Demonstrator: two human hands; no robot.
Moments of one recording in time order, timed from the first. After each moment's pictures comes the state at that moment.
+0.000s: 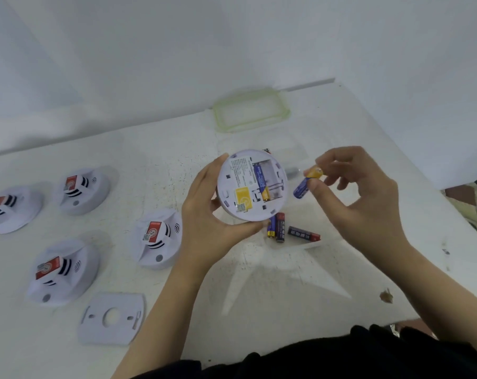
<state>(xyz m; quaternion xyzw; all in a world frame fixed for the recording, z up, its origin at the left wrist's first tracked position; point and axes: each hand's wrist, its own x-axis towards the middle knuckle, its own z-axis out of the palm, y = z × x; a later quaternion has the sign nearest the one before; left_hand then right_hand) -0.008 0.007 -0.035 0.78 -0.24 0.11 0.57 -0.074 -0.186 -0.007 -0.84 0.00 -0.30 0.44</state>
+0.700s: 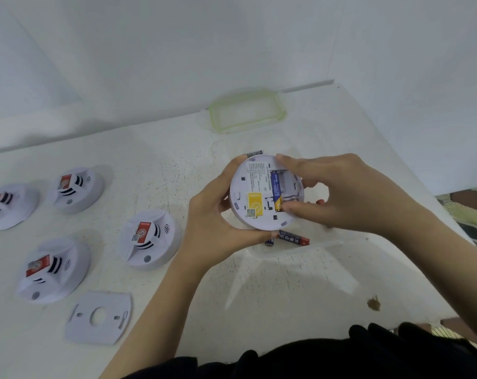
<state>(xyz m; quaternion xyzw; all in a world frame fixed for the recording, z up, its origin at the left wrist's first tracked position) -0.015 -0.014 -0.020 0.77 -0.28 0.00 0.57 -0.047 -0.221 0.017 -0.95 -0.20 -0.10 0.24</state>
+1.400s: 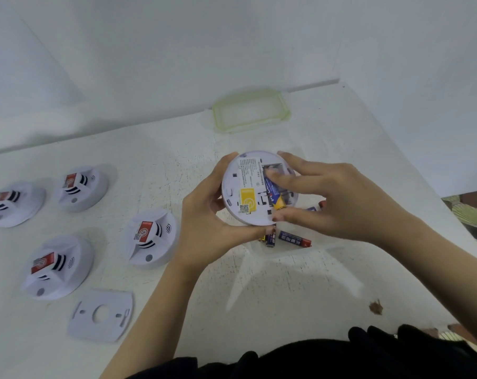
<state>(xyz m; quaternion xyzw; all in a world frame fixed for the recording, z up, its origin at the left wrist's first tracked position) -0.010 -0.009 -0.022 0.76 -0.27 0.01 0.60 -0.044 -0.217 0.003 -0.93 -0.25 -0.12 0.23</state>
